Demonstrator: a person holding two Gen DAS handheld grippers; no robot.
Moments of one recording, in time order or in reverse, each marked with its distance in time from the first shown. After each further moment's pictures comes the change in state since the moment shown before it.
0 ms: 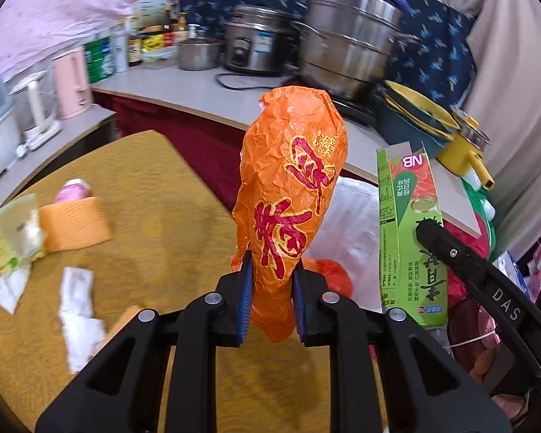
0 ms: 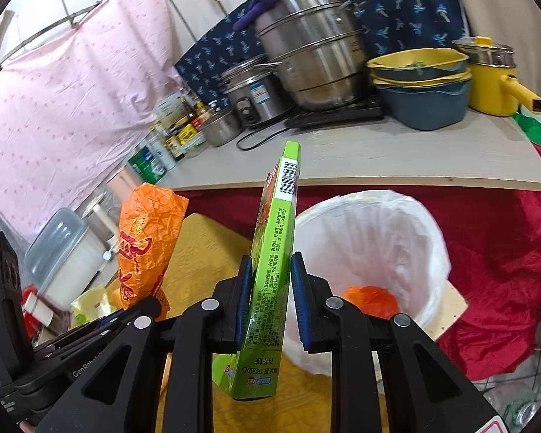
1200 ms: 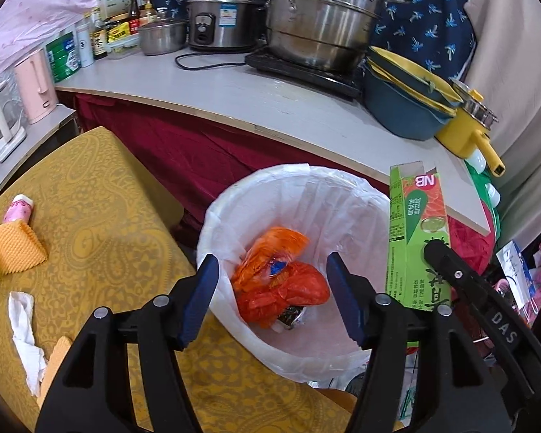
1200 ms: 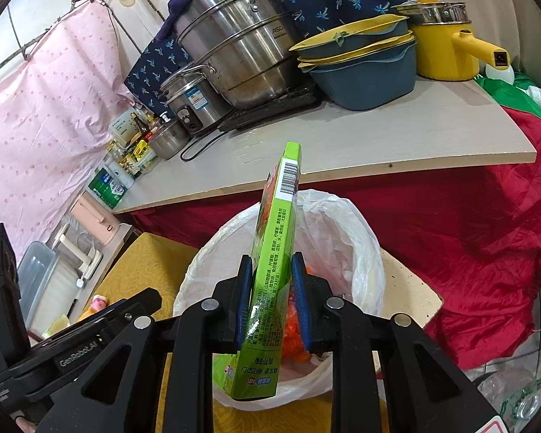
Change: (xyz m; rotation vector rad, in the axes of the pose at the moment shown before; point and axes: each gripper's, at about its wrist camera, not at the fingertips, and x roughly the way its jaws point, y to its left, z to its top) left arm 0.076 -0.053 0.019 0.035 0.072 -0.004; right arm 0.035 -0.091 0.012 0.124 0.014 -0.075
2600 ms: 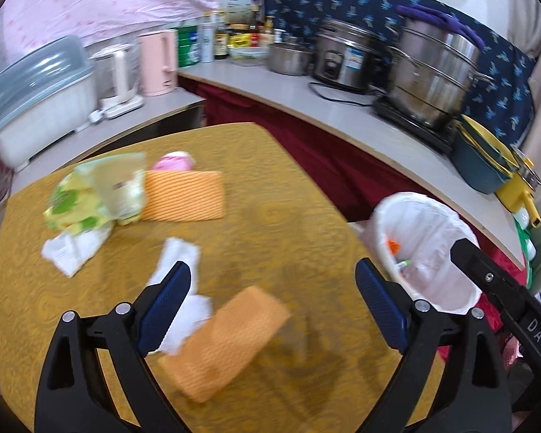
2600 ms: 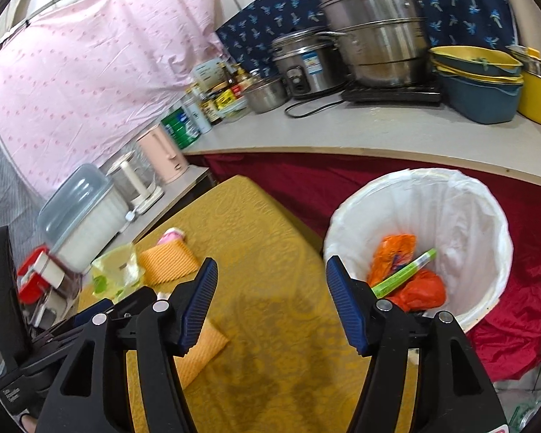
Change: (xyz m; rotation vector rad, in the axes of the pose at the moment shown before) left arm -0.119 0.160 -0.069 -0.228 -0.122 0.225; right arm -0.023 0.173 -0.073 -0.258 0.091 0.159
